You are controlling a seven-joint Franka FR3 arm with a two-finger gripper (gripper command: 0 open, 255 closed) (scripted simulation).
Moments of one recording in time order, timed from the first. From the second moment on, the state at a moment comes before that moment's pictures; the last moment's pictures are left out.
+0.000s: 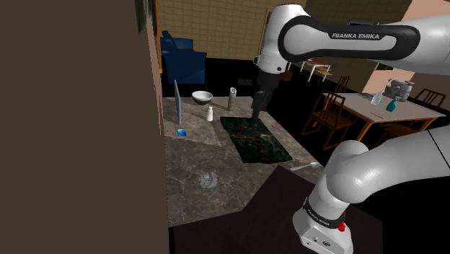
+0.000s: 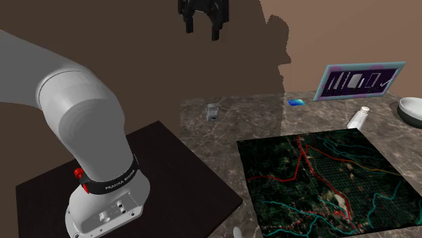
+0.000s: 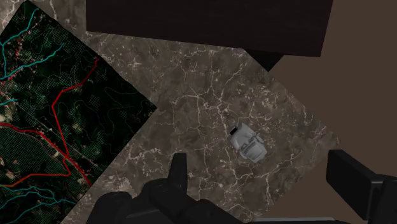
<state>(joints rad) 0.02 -0.74 0.00 -2.44 0.05 1.70 -0.12</state>
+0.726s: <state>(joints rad) 0.08 -0.59 -0.01 -2.63 0.08 2.08 -0.25</state>
